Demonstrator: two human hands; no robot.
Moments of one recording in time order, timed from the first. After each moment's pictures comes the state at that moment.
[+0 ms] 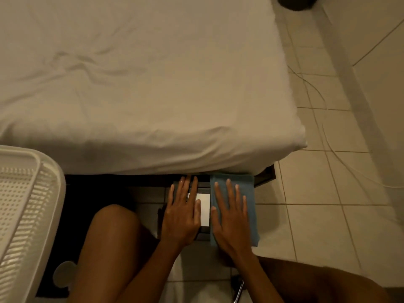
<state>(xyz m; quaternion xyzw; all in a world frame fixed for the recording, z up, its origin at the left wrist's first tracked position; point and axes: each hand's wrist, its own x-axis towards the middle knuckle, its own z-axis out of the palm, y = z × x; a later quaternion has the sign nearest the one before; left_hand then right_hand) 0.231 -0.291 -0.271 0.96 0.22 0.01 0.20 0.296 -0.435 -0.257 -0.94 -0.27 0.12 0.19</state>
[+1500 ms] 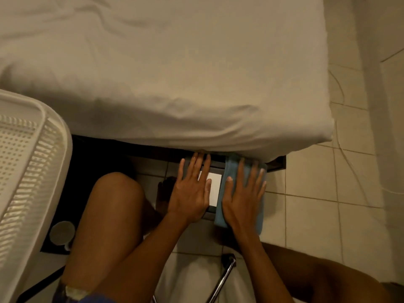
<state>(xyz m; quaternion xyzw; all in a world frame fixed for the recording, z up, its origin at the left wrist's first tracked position) 0.235 -0.290 -0.264 0.96 0.19 -0.01 0.19 0.307 -0.420 -0.256 -0.97 -0.17 0.09 0.14</state>
